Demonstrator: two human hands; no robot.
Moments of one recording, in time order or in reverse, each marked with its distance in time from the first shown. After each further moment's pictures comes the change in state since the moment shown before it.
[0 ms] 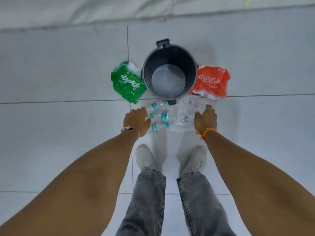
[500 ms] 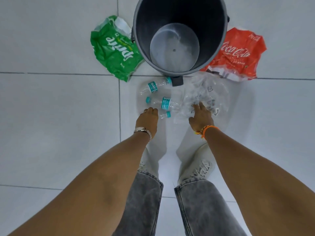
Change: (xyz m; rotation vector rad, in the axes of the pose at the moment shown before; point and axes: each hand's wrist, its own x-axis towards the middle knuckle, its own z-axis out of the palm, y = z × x) left_hand 0.072 -0.003 0.222 0.126 -0.123 0.106; right_hand 0.089 0.092 0.148 -0.403 -0.362 -0.148
